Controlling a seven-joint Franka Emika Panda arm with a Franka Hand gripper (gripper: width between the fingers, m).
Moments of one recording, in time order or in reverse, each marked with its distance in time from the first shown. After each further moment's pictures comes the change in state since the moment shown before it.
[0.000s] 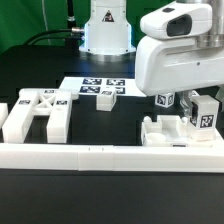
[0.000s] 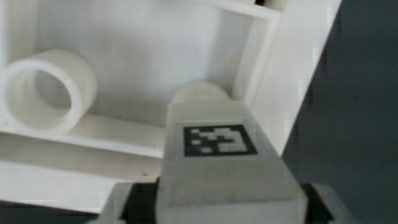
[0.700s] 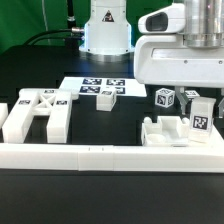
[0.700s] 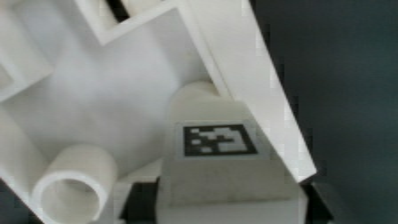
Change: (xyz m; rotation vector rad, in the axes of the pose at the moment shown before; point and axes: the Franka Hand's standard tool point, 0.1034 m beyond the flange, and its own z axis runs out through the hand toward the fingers) arm 0.002 0.003 0.001 0.002 0.048 0.651
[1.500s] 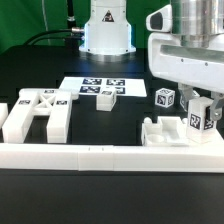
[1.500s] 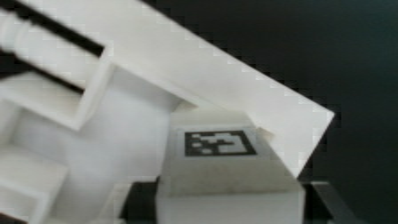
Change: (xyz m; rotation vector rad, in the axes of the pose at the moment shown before) arm -0.003 0.000 0.001 0.011 -0.018 0.585
